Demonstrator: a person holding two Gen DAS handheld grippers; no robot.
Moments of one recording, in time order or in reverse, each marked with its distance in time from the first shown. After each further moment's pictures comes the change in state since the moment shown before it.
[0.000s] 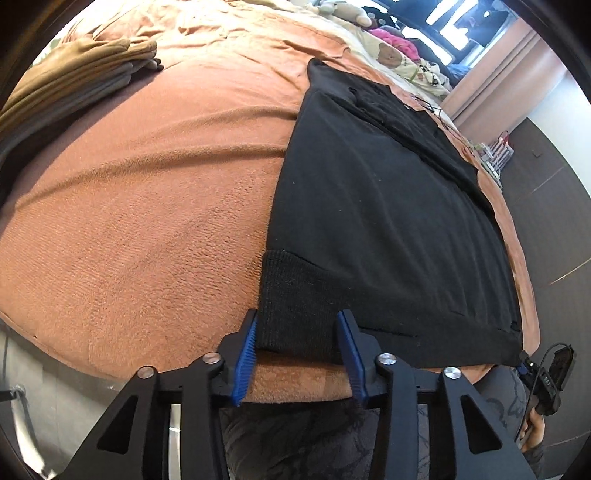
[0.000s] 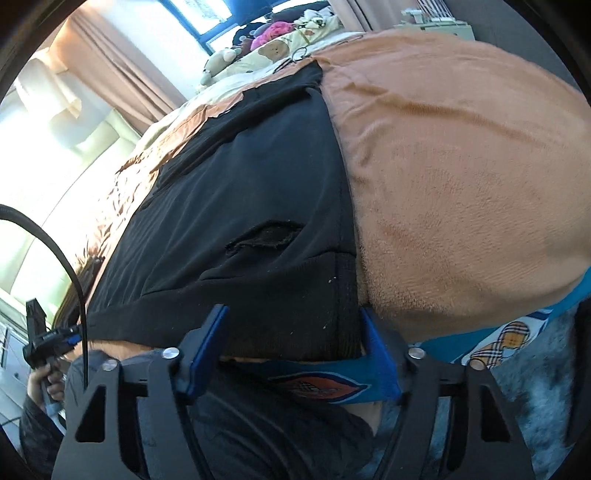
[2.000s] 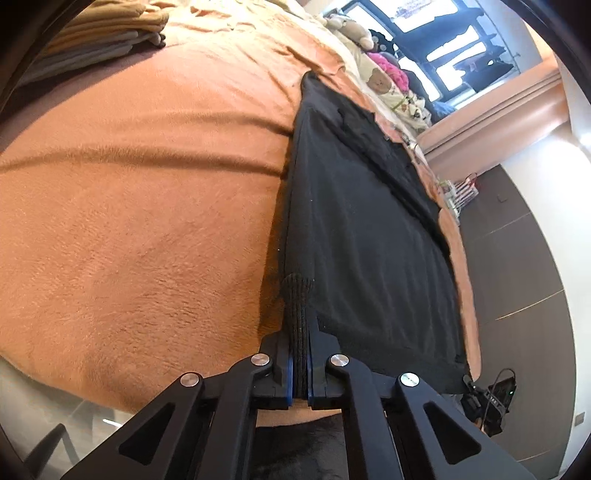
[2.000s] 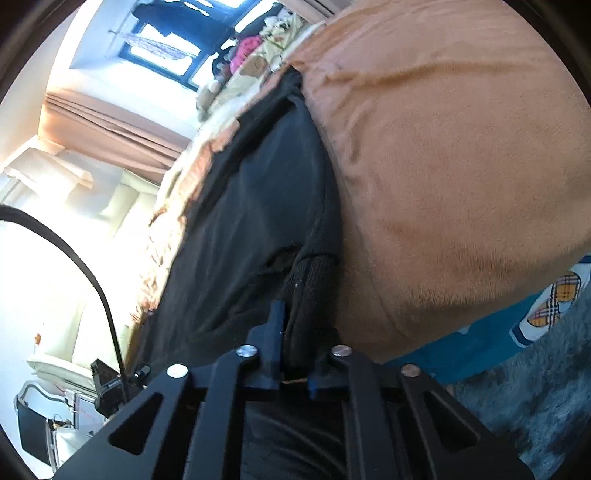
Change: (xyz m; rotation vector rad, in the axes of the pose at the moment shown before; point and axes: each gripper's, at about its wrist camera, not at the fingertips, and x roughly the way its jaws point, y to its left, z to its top) left arm -0.009 0.024 0.014 -0.148 -0.035 -0.250; right arm 0.000 -0.039 -0.004 0.270 -0.039 0.207
